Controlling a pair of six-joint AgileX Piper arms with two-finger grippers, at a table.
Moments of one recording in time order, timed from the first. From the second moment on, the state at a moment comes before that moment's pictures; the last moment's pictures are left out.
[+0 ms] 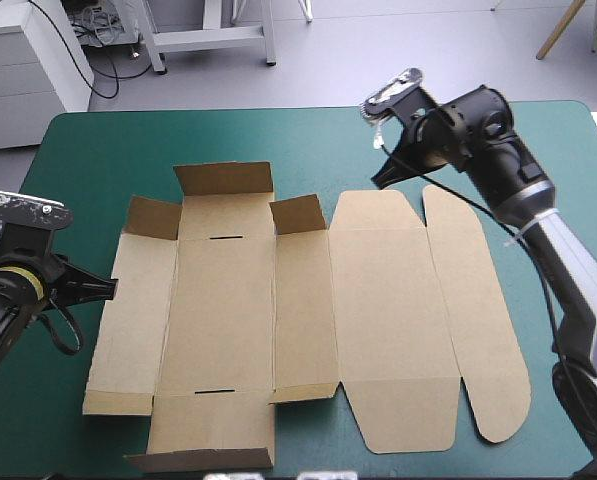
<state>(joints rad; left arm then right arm) -0.43 0.92 -1.14 0.51 1.21 -0.33 0.42 1.69 -1.88 -0.22 1.15 -0.21</state>
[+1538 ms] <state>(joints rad) 0.65 1.37 -1.28 -0.73 1.23 0.57 -0.07 1.19 -1.35 0.16 1.20 -0.32</state>
